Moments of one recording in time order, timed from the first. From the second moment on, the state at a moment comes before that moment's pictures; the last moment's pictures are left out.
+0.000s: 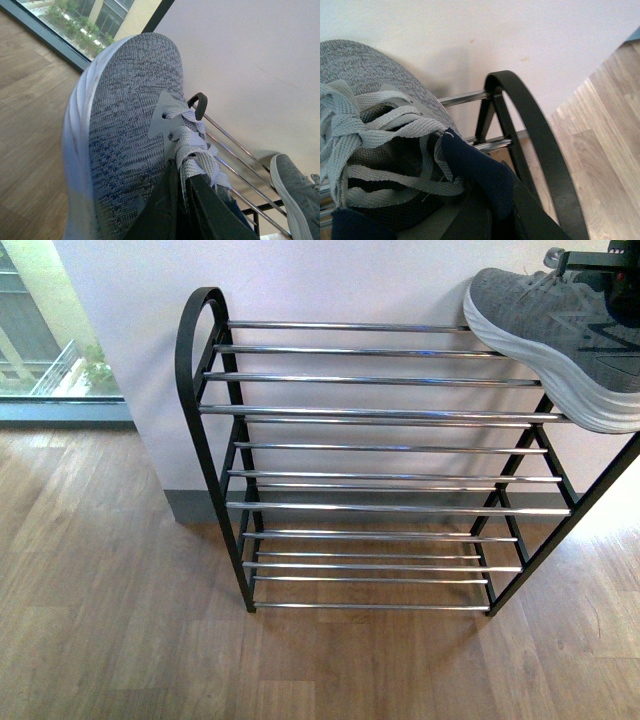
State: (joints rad) left arm -0.67 0.37 0.23 -0.16 -0.73 -0.85; right arm -0.12 2.06 1.36 0.15 0.35 0.13
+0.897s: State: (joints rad) left arm -0.67 0.37 0.23 -0.16 -0.73 -0.85; right arm -0.15 1.87 1.27 0.03 0.07 0.19
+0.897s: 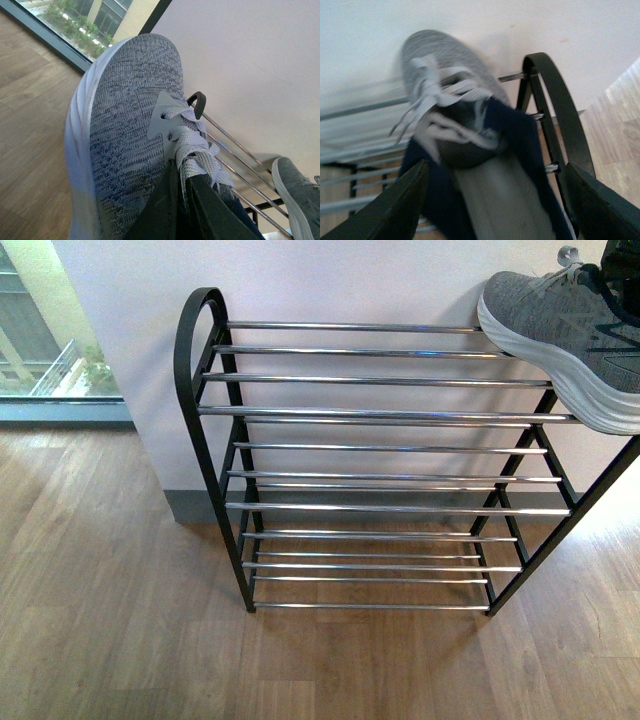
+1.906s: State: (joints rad) left arm -0.67 0.37 0.23 -0.16 -0.73 -0.85; right arm -0.02 1.14 0.20 0.93 -0.01 0.00
